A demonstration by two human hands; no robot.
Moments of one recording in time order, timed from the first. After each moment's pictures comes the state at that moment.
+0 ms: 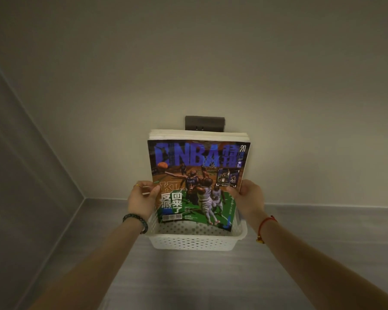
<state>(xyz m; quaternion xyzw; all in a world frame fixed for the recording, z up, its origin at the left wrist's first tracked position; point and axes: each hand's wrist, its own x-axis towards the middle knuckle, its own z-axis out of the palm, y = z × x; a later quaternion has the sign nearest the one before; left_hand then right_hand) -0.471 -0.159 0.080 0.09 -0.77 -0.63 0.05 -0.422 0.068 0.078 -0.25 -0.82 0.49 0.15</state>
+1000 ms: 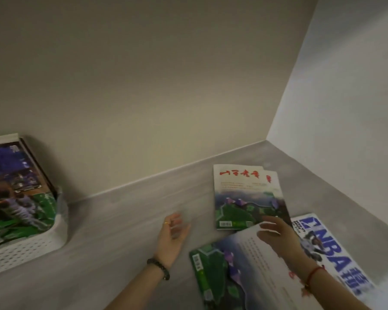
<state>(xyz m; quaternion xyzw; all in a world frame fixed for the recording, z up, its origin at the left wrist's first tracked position) -0.177 0.193 0.022 -0.17 -0.74 -0.60 -0.26 0.013 0.372 0.066 -0.47 -0.70 0.52 0.16</state>
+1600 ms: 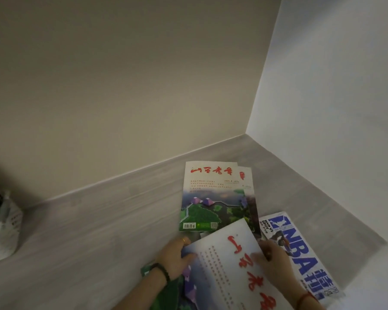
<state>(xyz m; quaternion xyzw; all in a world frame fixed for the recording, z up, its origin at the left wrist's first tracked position) -0.104 0.273 -0.003 -0.35 -0.83 -0.28 -0.34 0.082 0.428 0.018 -0.54 -0.73 0.42 0.03</state>
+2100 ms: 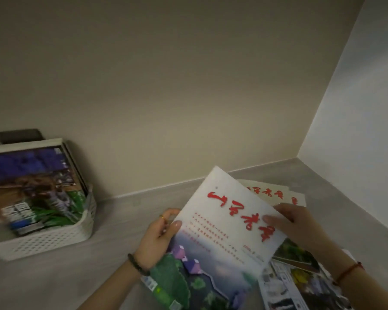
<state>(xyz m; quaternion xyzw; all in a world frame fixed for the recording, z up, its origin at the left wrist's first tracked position) -0.187 0.162 0.096 -0.29 -0.69 -0.63 -0.22 -0.020 0.410 0.148 -0.30 -0.84 0.45 0.10</state>
